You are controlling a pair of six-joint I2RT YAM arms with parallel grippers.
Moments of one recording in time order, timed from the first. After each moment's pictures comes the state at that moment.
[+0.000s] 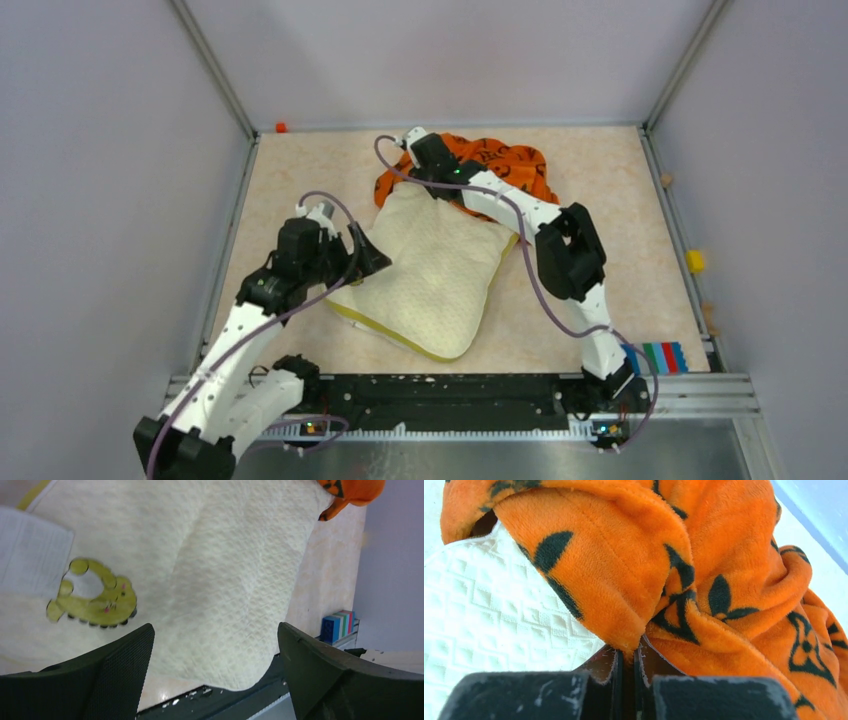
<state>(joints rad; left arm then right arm) -0.32 0.90 0.77 -0.52 0.27 -0.69 0.72 2.21 1.92 -0.45 0.35 -0.16</state>
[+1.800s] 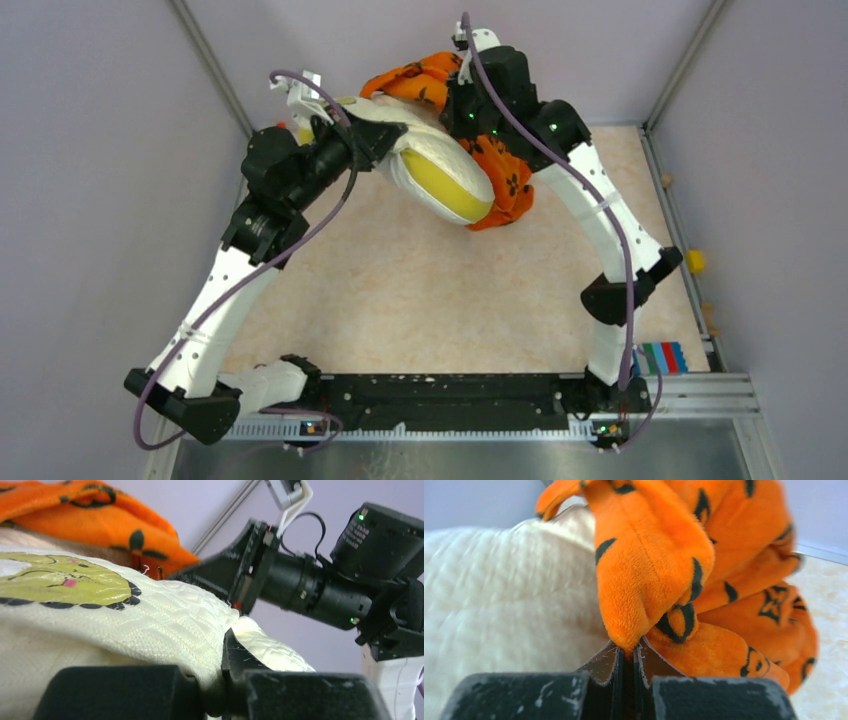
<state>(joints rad) -0.47 1.12 1.41 -0.17 0.20 -0.72 0.73 1.91 2.45 -0.92 0.21 0.28</state>
